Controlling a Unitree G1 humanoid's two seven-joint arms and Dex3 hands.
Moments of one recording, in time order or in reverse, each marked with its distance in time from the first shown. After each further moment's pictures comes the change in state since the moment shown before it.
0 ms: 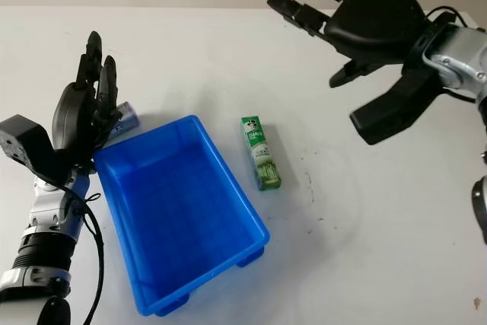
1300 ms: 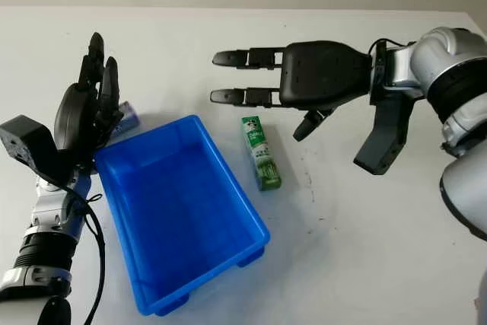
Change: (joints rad) left arm 0.000 -0.004 -0.007 -0.001 0.011 -0.001 0.029; right arm -0.096 0.118 0.380 0.005 -0.194 -0.181 -0.475
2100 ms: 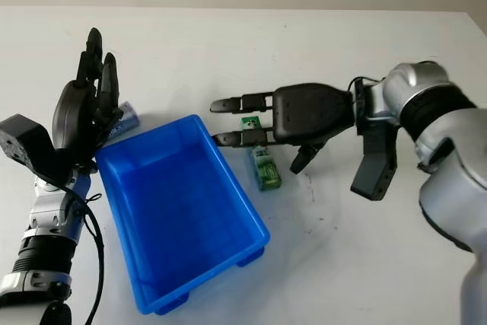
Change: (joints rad) left arm 0.034 -0.013 -0.001 -0.102 -0.001 0.047 0.021; right arm 0.080 0.084 0.110 0.040 0.001 0.000 -0.042
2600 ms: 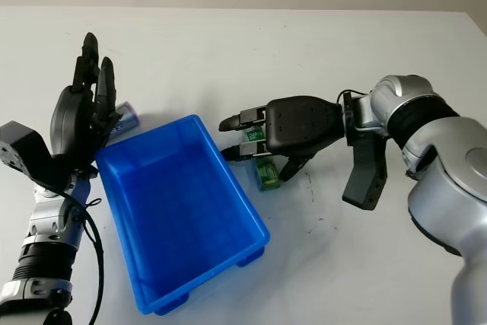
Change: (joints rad) left arm 0.027 -0.007 0.009 -0.028 -0.027 0.002 -0.002; right arm 0.032 0.035 0.007 0.027 0.040 -0.012 -0.010
